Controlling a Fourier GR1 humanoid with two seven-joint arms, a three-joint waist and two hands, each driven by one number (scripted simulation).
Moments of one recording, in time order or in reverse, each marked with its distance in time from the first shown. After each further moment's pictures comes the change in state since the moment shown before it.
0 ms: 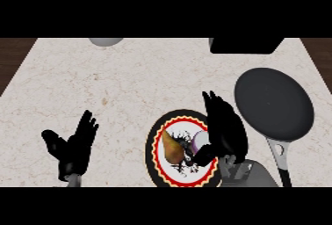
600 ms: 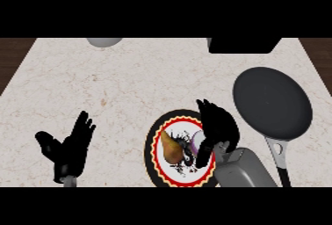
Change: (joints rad) left arm 0.019 0.005 0.019 -0.030 -0.001 -0.015 0.015; right arm -0.058 0.047 -0.070 0.145 -0.106 0.237 0.009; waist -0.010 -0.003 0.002
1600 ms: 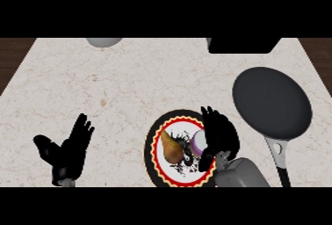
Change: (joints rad) left arm 0.021 -0.026 0.044 0.005 -0.029 -0.053 -0.013; right arm 0.104 0.008 0.002 0.062 0.128 -0.109 -0.114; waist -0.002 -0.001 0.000
